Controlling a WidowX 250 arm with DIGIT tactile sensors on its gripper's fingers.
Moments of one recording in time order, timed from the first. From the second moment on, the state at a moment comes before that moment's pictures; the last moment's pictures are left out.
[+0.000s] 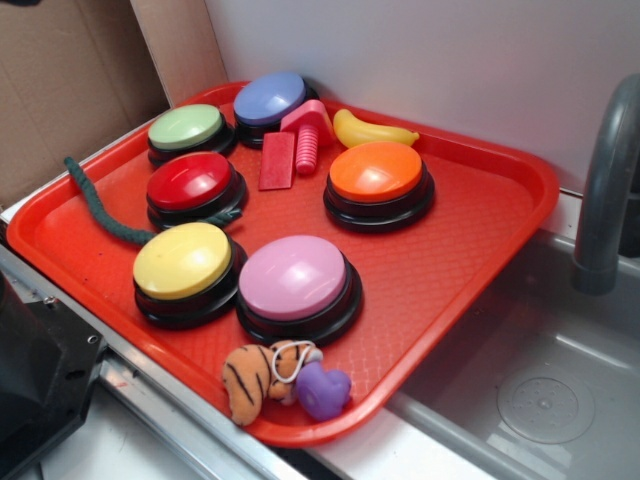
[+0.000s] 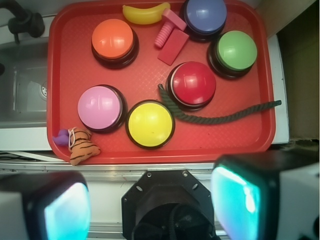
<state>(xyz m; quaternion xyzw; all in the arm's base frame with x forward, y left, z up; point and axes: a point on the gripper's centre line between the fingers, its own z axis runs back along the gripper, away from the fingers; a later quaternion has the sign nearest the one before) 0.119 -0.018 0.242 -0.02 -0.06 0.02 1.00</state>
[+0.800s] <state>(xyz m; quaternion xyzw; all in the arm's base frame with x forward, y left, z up) 0.124 0.007 0.220 -0.02 -0.09 0.16 0.98</state>
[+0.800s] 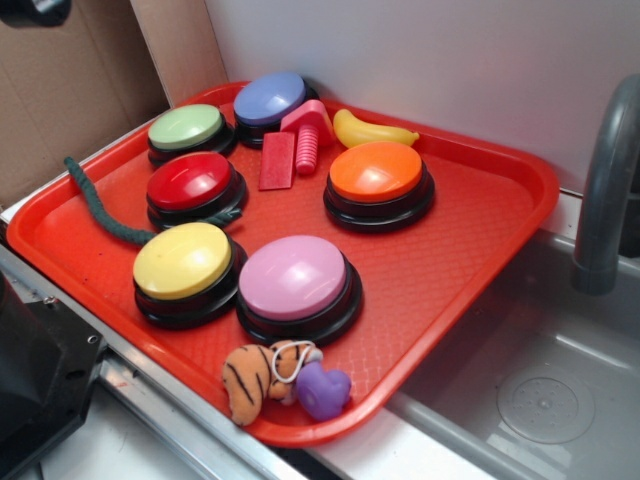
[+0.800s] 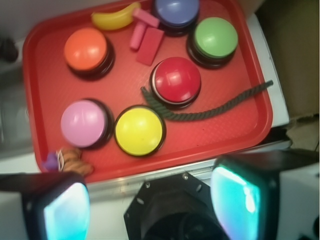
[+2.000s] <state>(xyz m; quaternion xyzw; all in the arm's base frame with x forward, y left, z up) 0.144 0.133 0.078 0.09 -0.11 0.65 0.75</state>
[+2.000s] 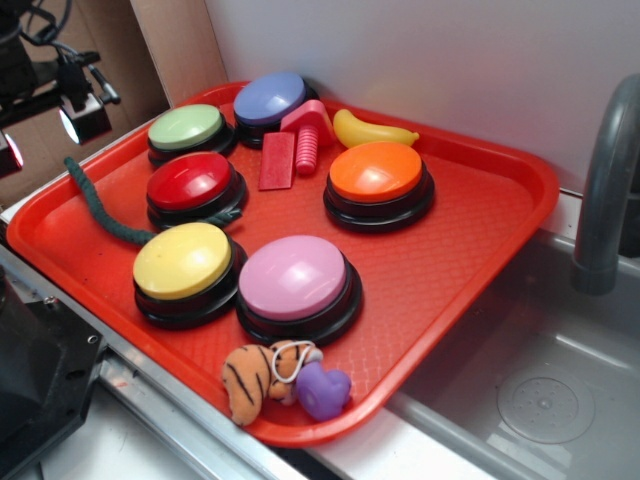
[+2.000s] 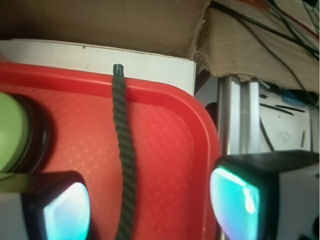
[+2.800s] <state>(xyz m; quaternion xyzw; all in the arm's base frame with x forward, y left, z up) 0.163 0.137 0.016 0.01 -0.07 0.64 0.77</state>
